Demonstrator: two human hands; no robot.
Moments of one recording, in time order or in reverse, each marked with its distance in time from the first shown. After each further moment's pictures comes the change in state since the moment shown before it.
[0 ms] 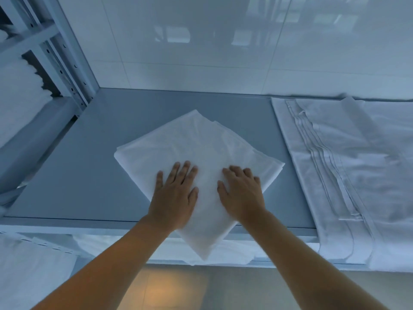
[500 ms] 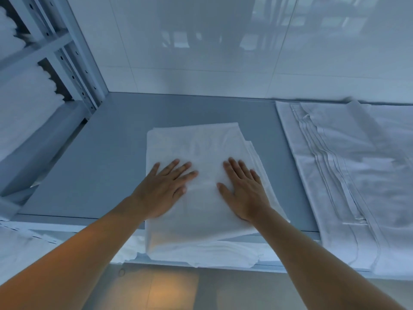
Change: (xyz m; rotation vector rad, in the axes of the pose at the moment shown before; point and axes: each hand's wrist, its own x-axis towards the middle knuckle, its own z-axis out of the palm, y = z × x) left_hand 0.010 -0.057 -0.033 0.116 -0.131 0.217; right_hand 0.013 0.024 0.023 0.071 -0.074 -0.094
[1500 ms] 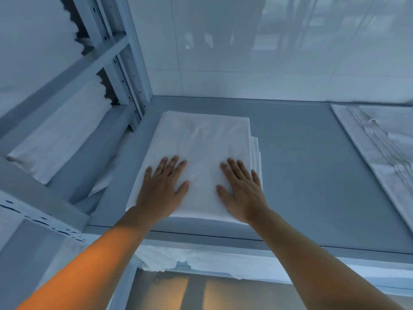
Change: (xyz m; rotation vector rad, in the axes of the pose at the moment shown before) left_hand -0.055 -0.173 0.031 -0.127 0.138 -0.309; right_hand 0.072 -0.181 0.059 0.105 0.005 -0.047
